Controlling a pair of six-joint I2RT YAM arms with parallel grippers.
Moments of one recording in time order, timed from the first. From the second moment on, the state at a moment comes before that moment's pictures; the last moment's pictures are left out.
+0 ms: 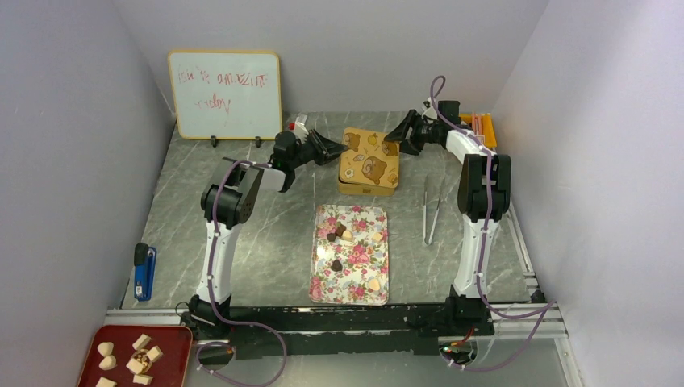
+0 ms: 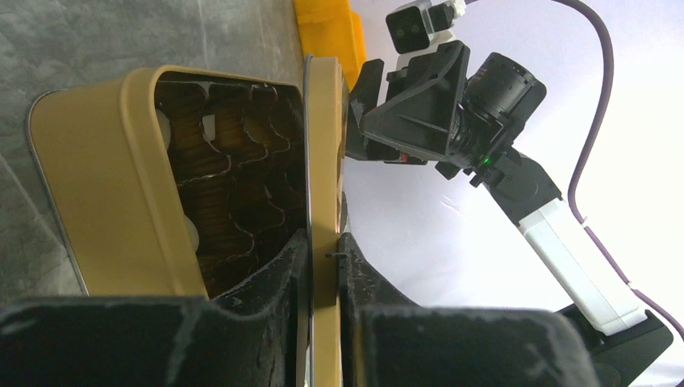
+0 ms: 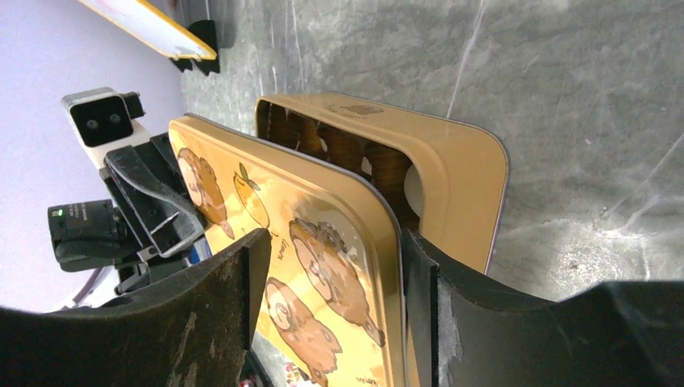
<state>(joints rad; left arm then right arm) -0.36 2.32 1.38 0.92 0.64 -1.30 -0.02 2.25 1.74 -0.27 -0.82 0.59</state>
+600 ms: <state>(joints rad) -0.35 2.34 1.38 0.95 0.63 -1.33 -0.02 2.28 1.80 -0.32 -0.74 0.57</state>
